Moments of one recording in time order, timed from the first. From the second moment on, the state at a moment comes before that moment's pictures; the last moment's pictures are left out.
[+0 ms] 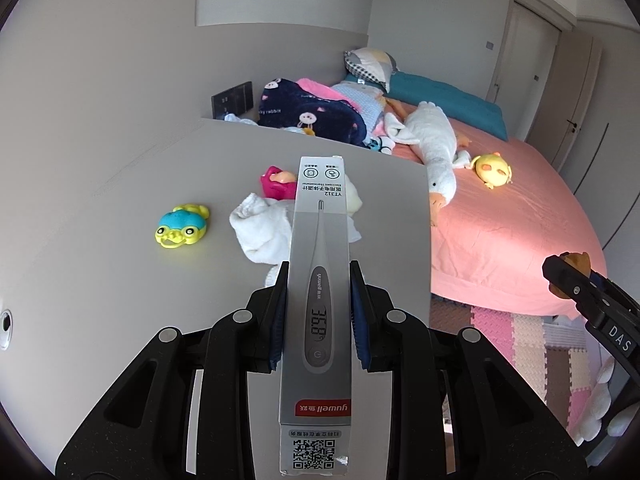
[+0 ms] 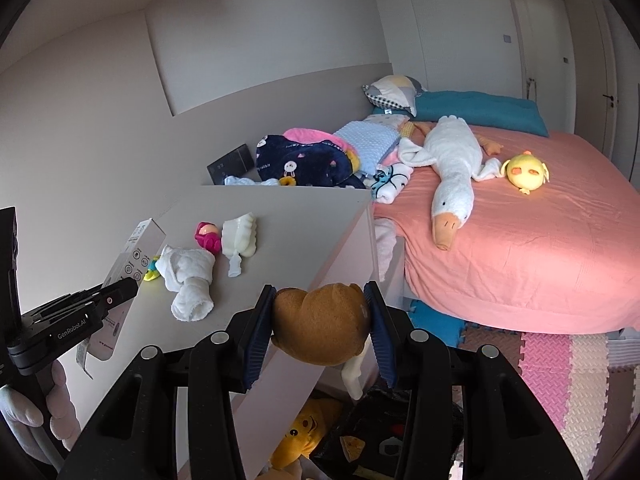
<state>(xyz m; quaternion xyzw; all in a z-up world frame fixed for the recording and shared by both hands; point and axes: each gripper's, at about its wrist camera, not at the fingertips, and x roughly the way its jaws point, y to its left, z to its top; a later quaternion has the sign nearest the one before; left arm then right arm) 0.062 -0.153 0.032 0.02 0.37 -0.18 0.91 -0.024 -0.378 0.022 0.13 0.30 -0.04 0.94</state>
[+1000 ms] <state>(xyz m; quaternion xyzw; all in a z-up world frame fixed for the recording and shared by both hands) 0.007 -0.268 0.031 0.08 0.37 -0.29 0.88 -0.097 -0.466 0.028 0.16 0.29 -0.13 0.93</state>
